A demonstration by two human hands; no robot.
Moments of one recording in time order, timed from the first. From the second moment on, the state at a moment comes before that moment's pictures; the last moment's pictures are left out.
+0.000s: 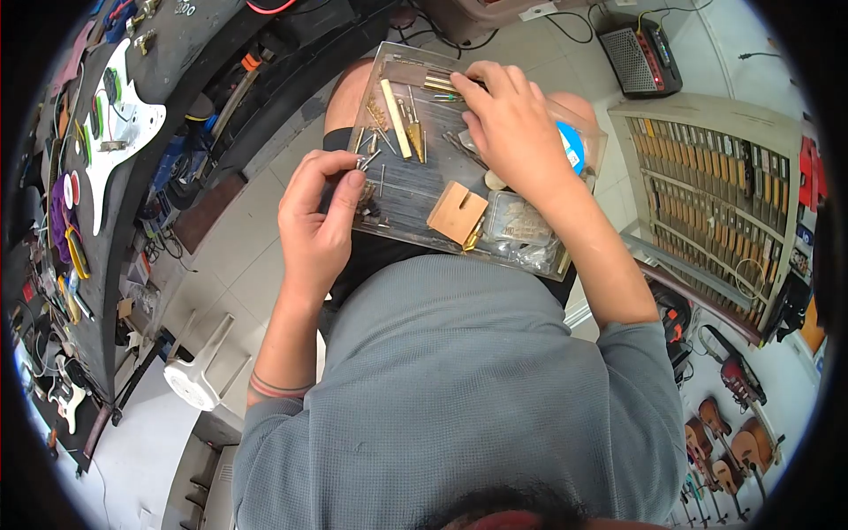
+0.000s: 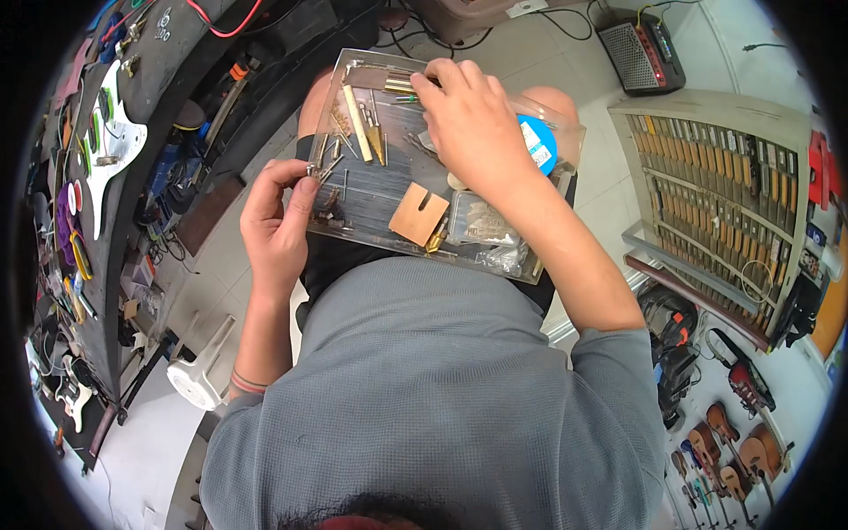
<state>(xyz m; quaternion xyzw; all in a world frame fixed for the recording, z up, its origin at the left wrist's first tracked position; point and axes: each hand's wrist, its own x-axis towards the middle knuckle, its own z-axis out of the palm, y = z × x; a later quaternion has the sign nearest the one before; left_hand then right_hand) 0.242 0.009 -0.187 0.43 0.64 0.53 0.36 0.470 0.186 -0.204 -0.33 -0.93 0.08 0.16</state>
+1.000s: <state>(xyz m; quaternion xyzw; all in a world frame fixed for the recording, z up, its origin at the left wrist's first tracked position) 0.230 -0.005 -0.191 0.42 0.63 0.56 0.33 0.422 0.161 -0.199 -0.19 -0.96 0.16 0.14</state>
